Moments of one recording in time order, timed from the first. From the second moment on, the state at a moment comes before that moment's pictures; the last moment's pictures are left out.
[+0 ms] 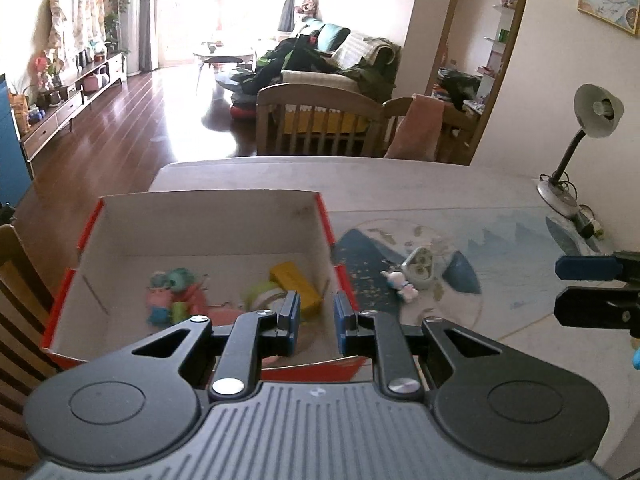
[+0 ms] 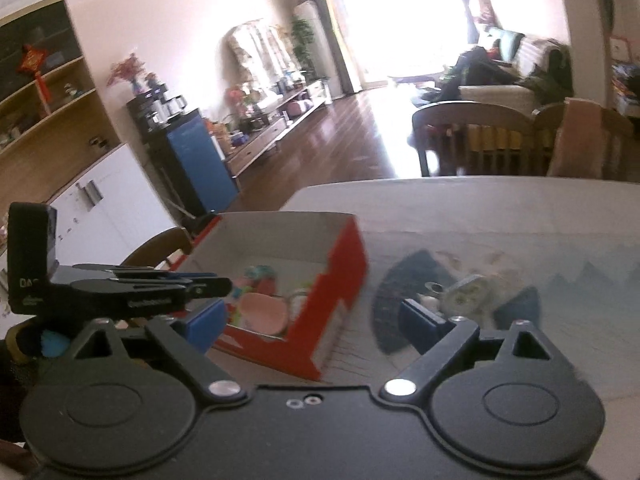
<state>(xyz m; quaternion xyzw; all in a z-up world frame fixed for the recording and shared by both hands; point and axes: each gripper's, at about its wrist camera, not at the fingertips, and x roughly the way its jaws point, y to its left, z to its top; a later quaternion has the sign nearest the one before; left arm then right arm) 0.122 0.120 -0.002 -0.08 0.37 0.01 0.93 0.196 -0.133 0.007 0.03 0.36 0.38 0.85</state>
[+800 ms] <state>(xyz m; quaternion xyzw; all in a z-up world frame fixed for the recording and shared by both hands) 0.197 0.002 -0.057 -0.08 0.36 0.02 0.93 0.310 -0.181 -0.047 0.01 0.42 0.28 0.86</state>
